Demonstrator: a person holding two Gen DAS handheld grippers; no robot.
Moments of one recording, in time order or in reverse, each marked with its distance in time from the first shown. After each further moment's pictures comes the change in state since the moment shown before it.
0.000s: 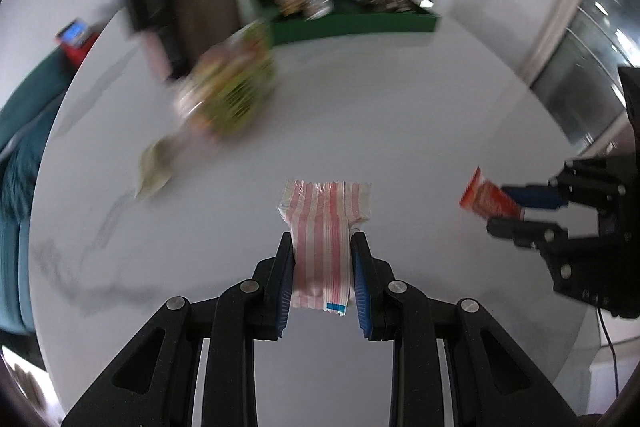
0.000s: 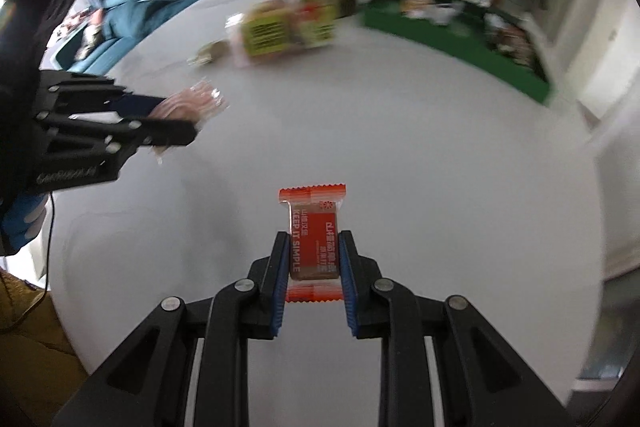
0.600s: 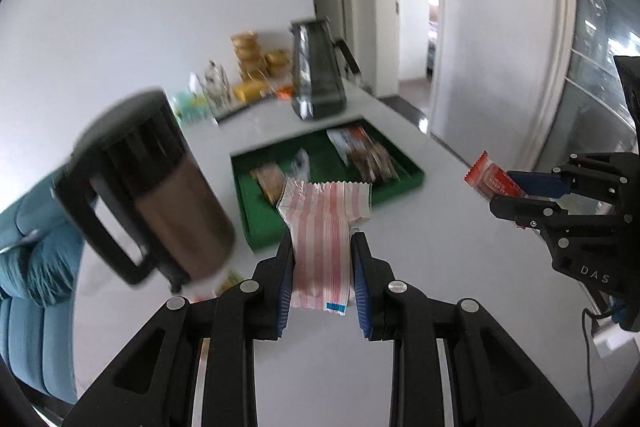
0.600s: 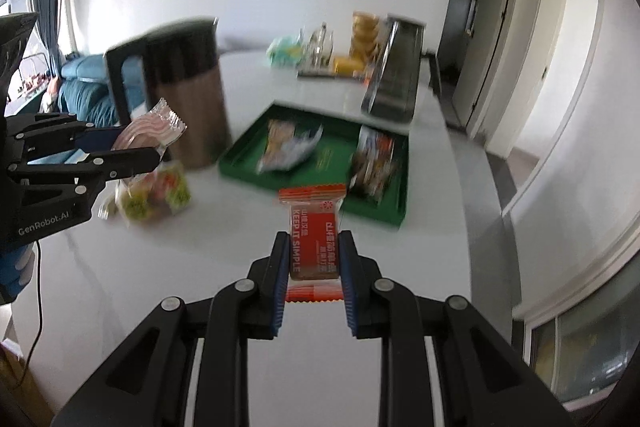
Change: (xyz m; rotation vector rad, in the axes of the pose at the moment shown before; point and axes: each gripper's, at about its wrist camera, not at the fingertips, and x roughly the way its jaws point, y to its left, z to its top) left arm -0.050 -0.051 0.157 0.054 -0.329 0.127; right arm -0.080 -0.132 0.106 0.046 -0.317 -0.183
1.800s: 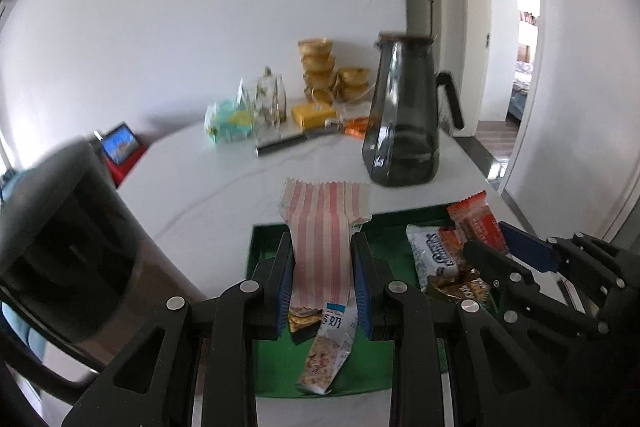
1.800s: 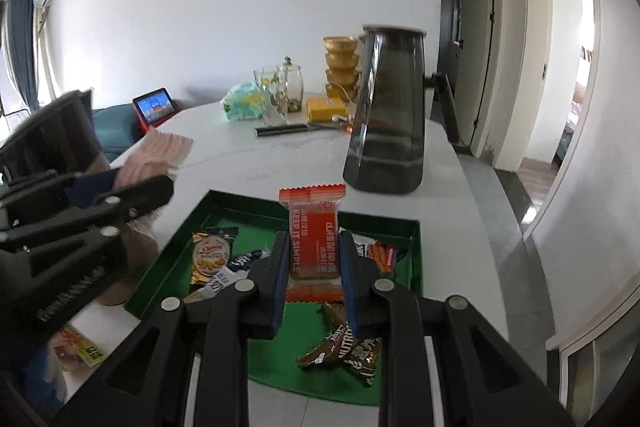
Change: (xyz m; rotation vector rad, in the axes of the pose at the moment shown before) left arm 0.171 0.033 0.089 -0.221 -0.029 0.230; right arm 0.181 -0.072 0.094 0.124 -0.121 0.011
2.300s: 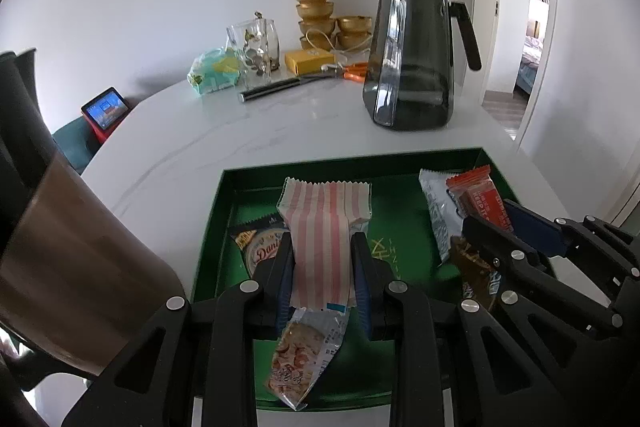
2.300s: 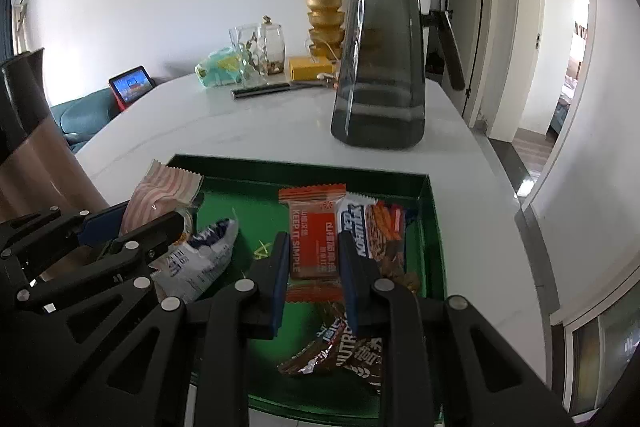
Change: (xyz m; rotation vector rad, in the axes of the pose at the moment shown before) left arm 0.065 -0.019 -0.039 0.010 0.114 0.012; right arm 0.055 -0.011 -0.029 0.043 0.092 -0.029
